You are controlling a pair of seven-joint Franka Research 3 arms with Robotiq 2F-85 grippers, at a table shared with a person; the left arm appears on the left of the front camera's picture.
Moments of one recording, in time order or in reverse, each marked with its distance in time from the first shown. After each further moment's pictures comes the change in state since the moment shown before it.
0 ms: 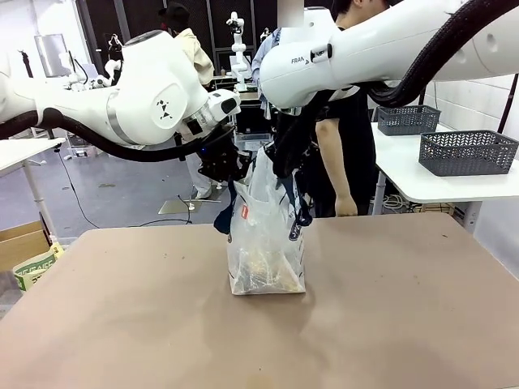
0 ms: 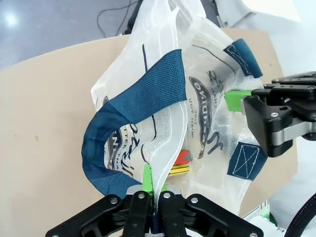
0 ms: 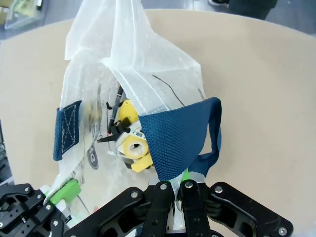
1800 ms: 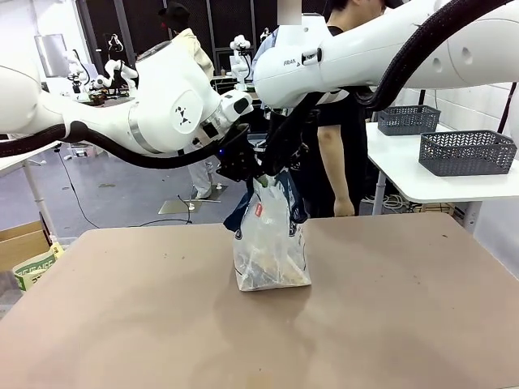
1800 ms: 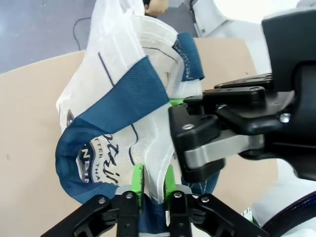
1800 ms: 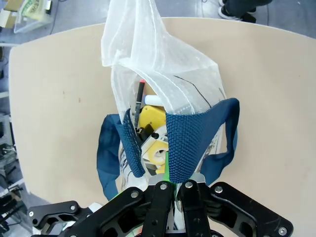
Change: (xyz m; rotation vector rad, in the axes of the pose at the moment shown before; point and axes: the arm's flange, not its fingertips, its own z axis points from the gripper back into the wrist) left arm 0.013 -0.022 -0.019 -0.123 -0.045 0.000; right arm 0.020 0.012 -0.011 0.047 -0.007 -0.026
